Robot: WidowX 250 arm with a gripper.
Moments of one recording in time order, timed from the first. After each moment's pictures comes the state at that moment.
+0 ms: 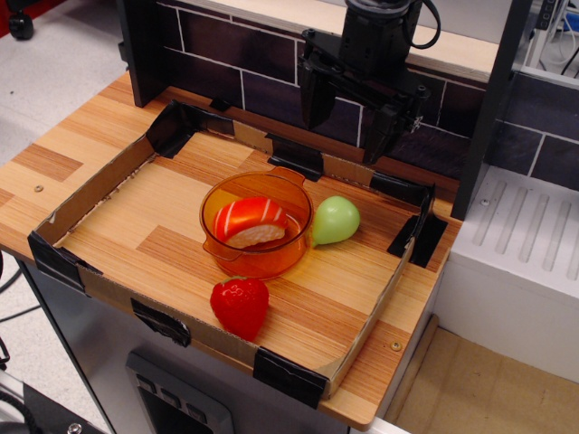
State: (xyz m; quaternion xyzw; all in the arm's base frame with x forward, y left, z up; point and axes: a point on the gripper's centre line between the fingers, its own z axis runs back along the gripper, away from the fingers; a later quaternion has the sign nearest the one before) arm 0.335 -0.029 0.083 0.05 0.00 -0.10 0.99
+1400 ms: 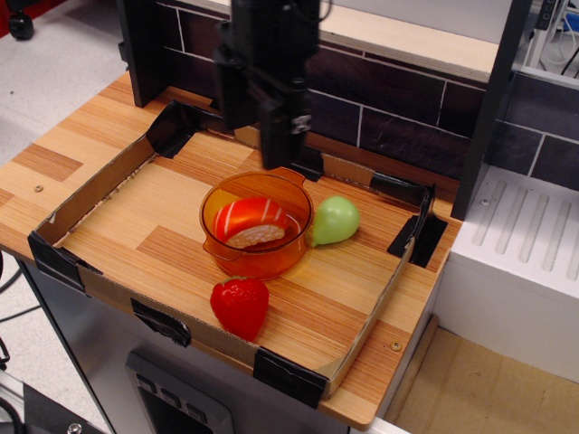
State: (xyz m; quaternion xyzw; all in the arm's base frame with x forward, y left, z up) arm 0.275 0.028 0.100 -0.02 0.01 -0.24 0.97
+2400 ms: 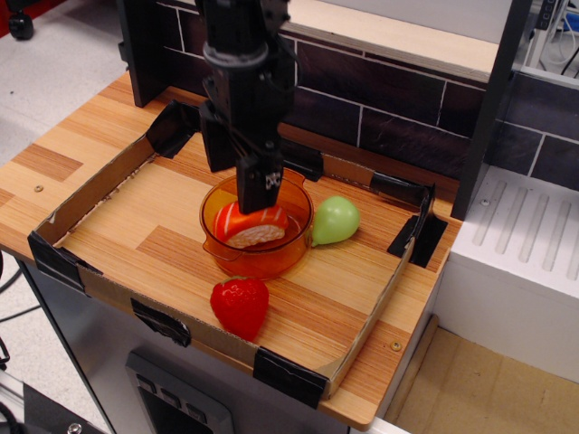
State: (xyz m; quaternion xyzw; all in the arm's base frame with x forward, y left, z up) arm 0.277 0.030 0.053 0.01 0.00 -0.27 0.96
